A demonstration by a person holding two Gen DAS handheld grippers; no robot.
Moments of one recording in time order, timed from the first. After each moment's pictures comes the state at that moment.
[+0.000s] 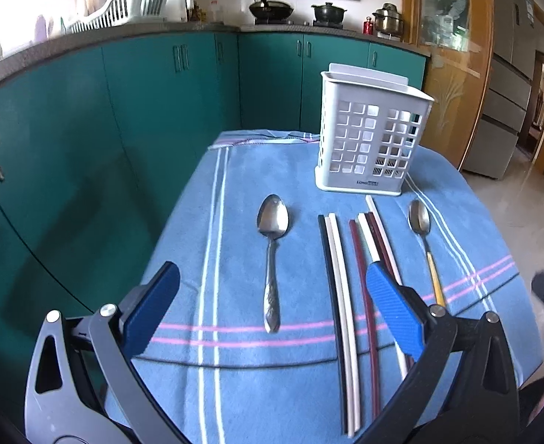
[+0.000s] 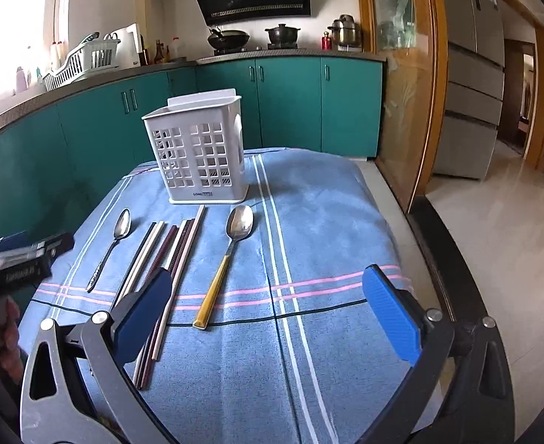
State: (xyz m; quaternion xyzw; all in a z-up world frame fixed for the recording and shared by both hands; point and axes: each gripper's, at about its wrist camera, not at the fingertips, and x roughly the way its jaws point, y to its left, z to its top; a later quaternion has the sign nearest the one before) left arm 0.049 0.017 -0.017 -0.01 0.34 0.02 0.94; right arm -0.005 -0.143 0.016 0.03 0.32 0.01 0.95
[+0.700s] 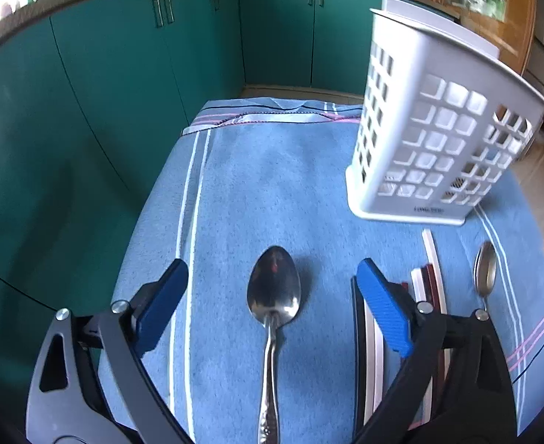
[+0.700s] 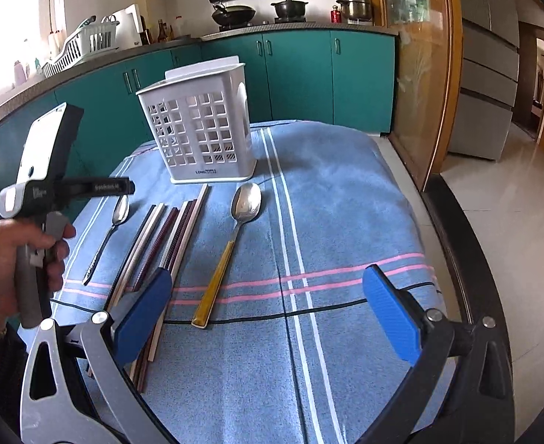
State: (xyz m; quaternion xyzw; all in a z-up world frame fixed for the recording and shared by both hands) left arm 0.197 0.021 -0.056 -0.01 0.44 0.04 0.90; right arm 0.022 -0.144 -0.004 0.04 0.37 0.03 0.93
